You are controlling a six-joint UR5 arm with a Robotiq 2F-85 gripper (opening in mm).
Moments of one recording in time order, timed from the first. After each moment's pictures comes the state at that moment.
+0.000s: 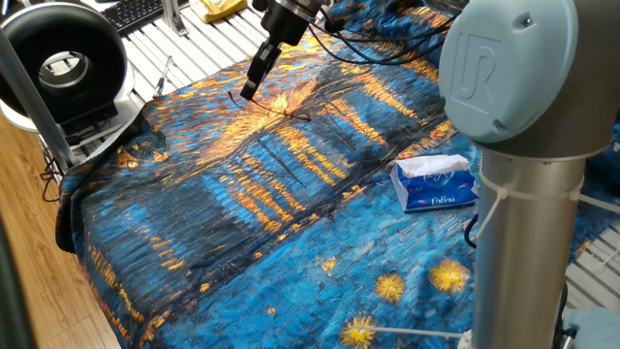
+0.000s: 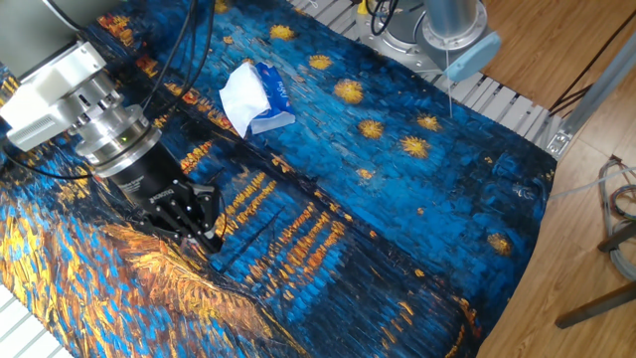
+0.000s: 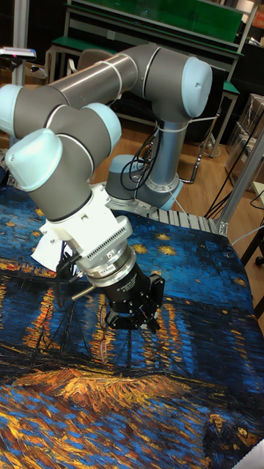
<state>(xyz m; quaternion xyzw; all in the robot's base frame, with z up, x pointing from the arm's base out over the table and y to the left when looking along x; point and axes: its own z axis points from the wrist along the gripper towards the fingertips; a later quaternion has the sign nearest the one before) 0.669 0.071 0.130 -0.28 0.89 0.33 0.11</state>
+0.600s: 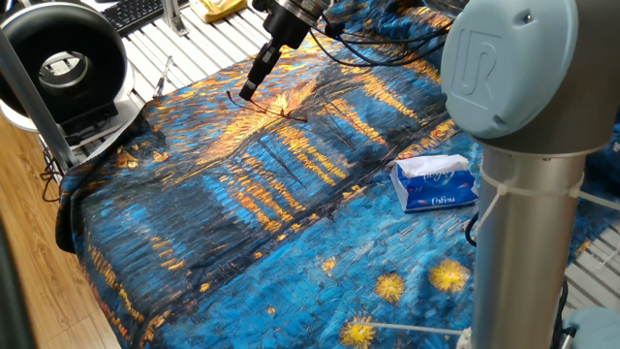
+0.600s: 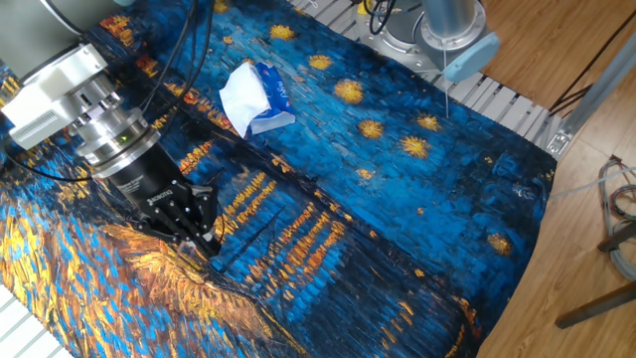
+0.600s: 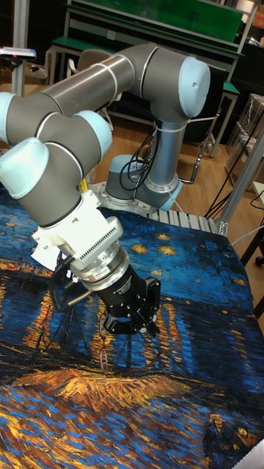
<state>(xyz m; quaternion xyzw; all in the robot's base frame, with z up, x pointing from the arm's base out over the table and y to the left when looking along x) 0.672 0.071 0.125 -0.30 0.88 0.35 0.14</state>
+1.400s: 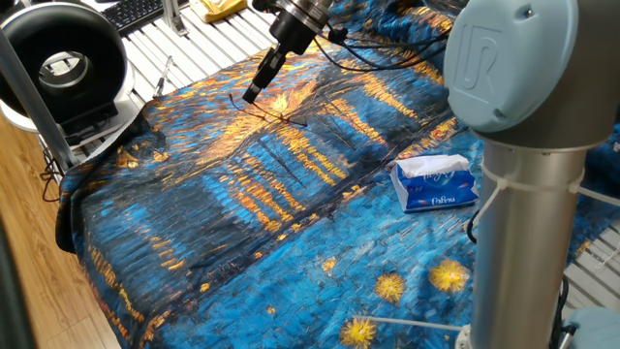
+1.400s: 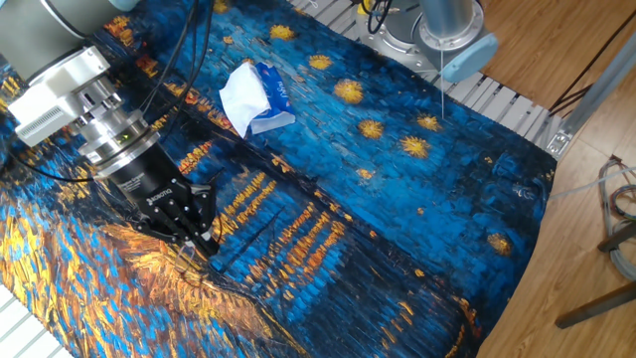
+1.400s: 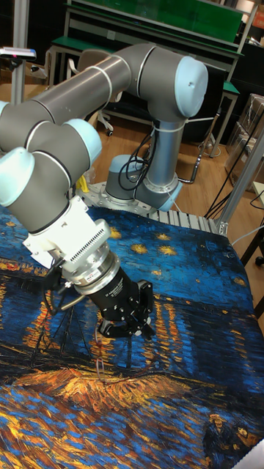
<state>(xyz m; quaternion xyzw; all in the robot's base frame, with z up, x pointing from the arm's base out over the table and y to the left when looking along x) 0.671 0.064 0.114 -0.32 0.86 0.35 0.16</state>
